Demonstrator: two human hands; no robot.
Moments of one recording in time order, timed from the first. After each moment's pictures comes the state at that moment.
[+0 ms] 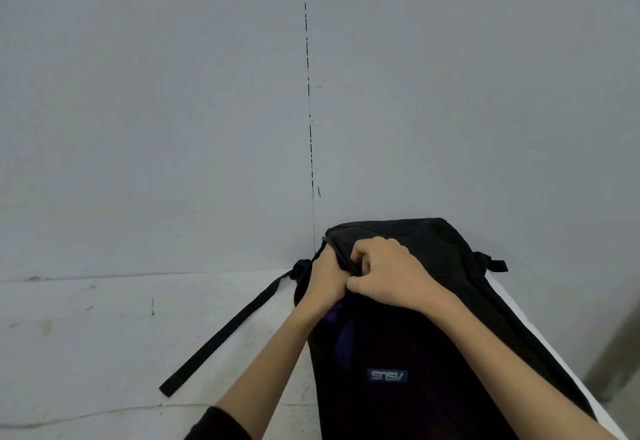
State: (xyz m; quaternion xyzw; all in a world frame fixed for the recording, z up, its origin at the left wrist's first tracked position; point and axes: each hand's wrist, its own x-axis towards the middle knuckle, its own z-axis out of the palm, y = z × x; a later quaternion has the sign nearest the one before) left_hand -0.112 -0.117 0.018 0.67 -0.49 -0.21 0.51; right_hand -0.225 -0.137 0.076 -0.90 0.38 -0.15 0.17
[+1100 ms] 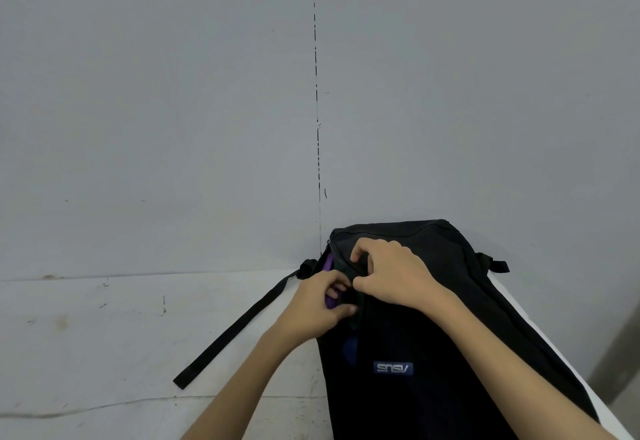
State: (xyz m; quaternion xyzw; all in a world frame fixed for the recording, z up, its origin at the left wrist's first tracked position) left_hand -0.086 -0.066 0.000 0.68 -0.60 -0.19 0.37; right_hand -0.225 -0.127 0.075 -0.90 0.38 -0.15 0.15
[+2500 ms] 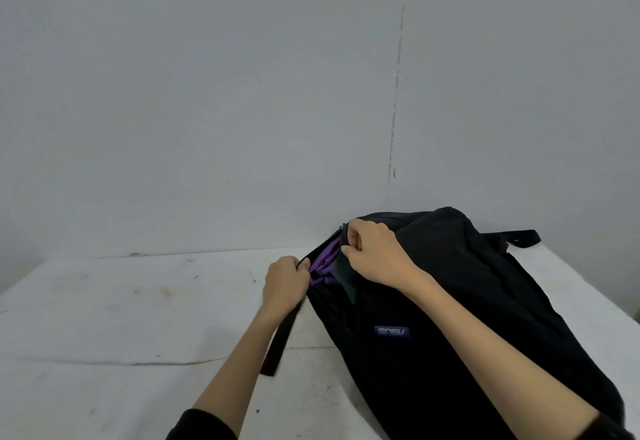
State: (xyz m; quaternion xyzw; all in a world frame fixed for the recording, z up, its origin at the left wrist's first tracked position) left_hand 0.061 0.046 -0.006 0.83 -0.40 -0.12 0.38; right_hand -0.090 -0.012 0.068 -0.89 0.35 -0.23 0.21
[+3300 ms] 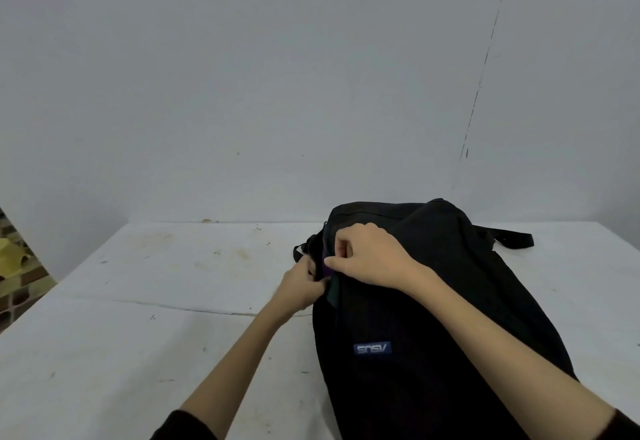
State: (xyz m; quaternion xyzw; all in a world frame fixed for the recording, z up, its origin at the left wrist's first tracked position) left_hand 0.143 0.172 -0.024 0.78 -0.40 -0.29 0.37; right_hand 0.014 0.111 0.061 -0.94 0.28 -0.13 0.16
